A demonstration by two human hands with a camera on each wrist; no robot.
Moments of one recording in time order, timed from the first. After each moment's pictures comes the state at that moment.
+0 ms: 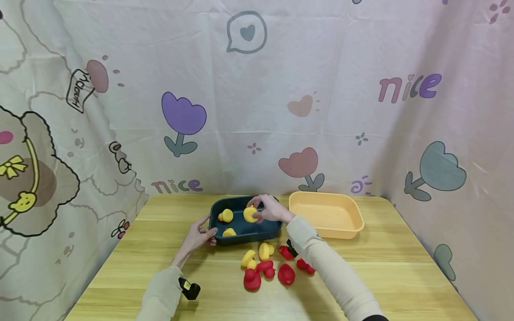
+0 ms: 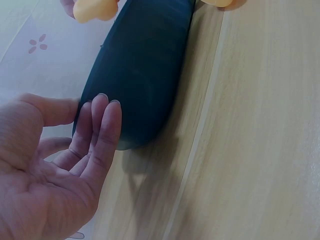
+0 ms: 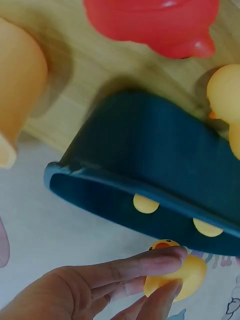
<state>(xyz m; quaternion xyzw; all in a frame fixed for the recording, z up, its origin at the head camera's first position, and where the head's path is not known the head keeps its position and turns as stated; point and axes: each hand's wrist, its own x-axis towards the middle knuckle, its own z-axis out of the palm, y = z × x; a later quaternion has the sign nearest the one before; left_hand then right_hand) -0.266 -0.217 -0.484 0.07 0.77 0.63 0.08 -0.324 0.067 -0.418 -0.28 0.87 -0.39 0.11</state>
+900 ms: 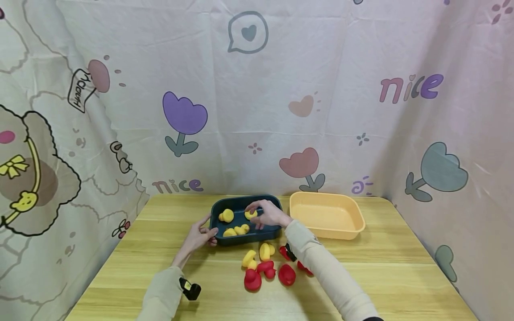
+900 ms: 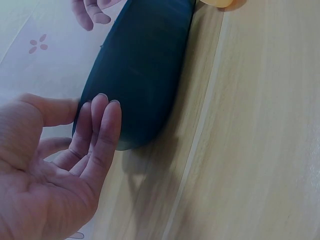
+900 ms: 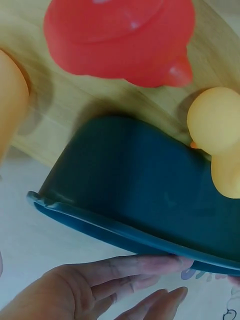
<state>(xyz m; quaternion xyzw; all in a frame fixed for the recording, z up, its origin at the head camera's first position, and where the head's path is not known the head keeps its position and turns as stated) -0.266 -0.217 -0.486 0.06 0.77 0.63 0.07 -0.326 0.062 -0.438 -0.30 0.86 -0.40 0.13</state>
